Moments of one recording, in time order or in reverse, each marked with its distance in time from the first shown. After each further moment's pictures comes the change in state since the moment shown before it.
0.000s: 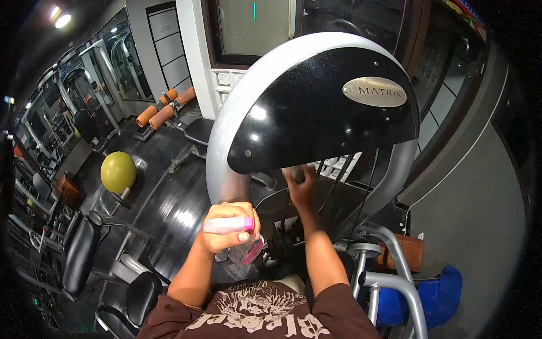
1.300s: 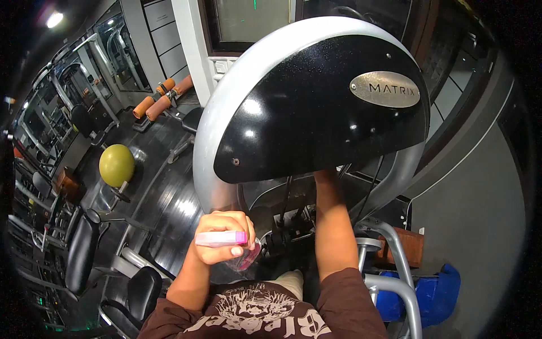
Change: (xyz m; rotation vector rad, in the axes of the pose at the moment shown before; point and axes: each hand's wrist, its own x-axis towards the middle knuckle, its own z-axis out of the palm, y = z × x) left_hand 0.003 -0.004 0.004 0.011 0.030 -0.003; right_hand 0.117 0.004 -0.031 -0.402 -0.050 -0.520
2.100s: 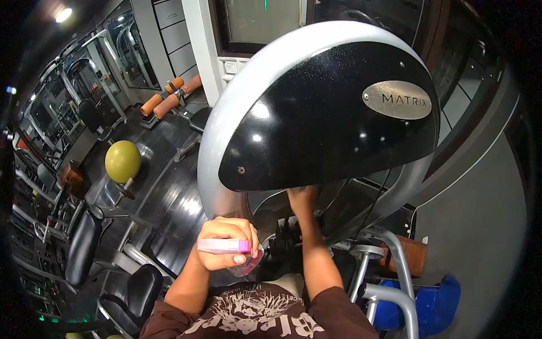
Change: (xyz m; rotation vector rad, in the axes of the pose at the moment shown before) left_hand 0.002 0.001 0.000 -0.008 0.006 0.010; right_hand -0.140 -0.057 0.059 0.352 -0.135 0.597
